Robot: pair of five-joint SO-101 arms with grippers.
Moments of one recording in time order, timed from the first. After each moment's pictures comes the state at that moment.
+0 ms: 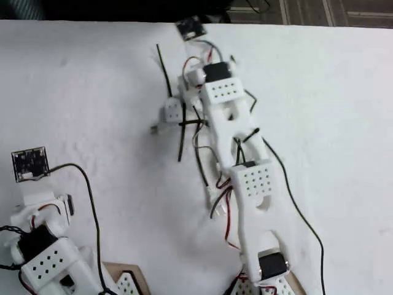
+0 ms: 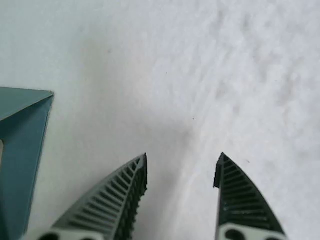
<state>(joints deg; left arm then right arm) -45.1 -76.0 82.0 59.2 -23.9 -18.5 53.8 -63.7 73.8 8.3</state>
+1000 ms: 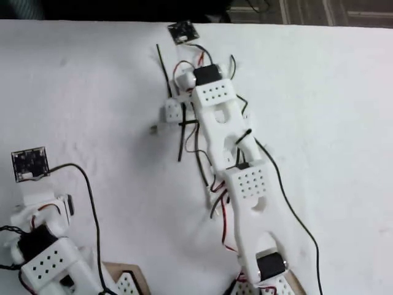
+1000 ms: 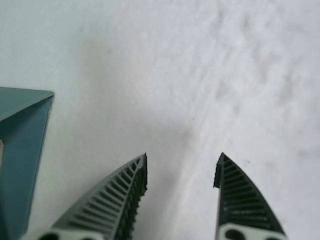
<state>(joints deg) -45.1 -76.0 82.0 59.2 -23.9 -23.7 54.9 -63.0 75.8 4.3</state>
